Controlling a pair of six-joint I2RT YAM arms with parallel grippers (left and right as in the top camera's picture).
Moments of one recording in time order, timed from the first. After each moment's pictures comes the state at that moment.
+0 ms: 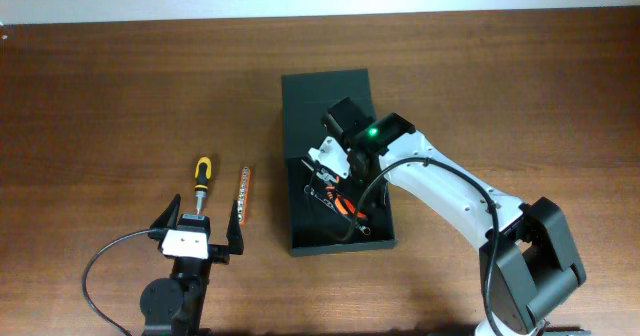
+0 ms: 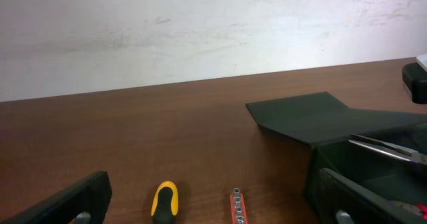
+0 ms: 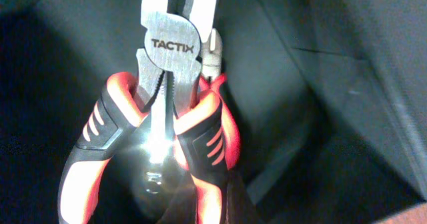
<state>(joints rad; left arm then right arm) -0.03 0.01 0.01 -0.07 0.08 0.06 0.61 1.84 1.40 -1.02 -0.04 -0.40</state>
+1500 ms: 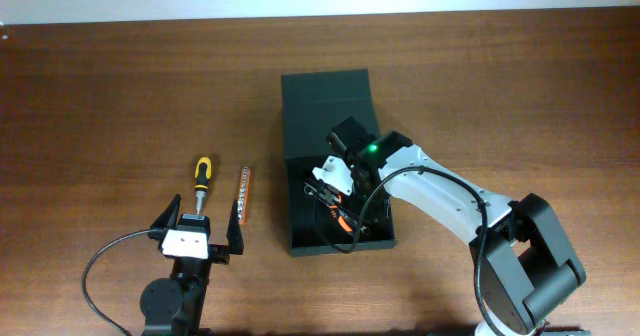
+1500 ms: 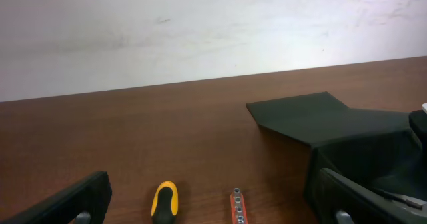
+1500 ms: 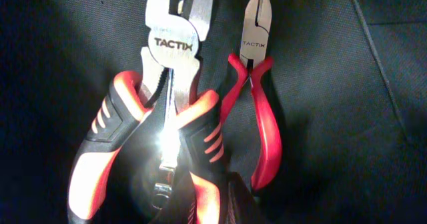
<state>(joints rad) -0.03 0.01 0.01 -0.07 0.08 0.06 0.62 1.84 1.24 -0.90 -0.08 -0.44</state>
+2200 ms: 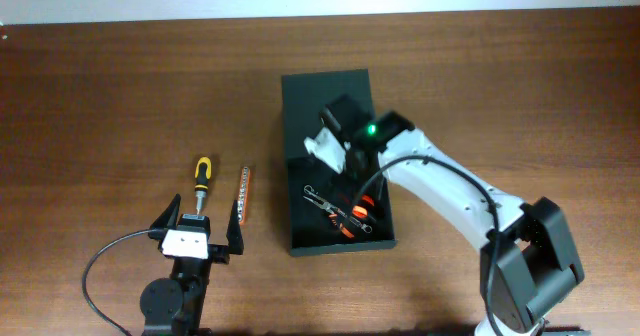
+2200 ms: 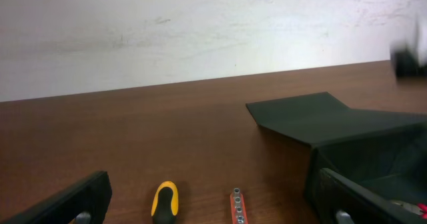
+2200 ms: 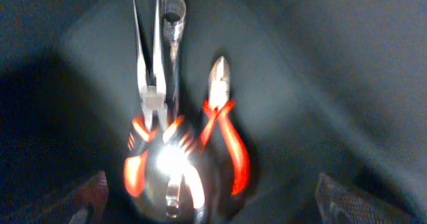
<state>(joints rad) -0.03 0.01 0.01 -0.07 0.08 0.06 0.62 1.84 1.46 -1.00 -0.08 -0.32</state>
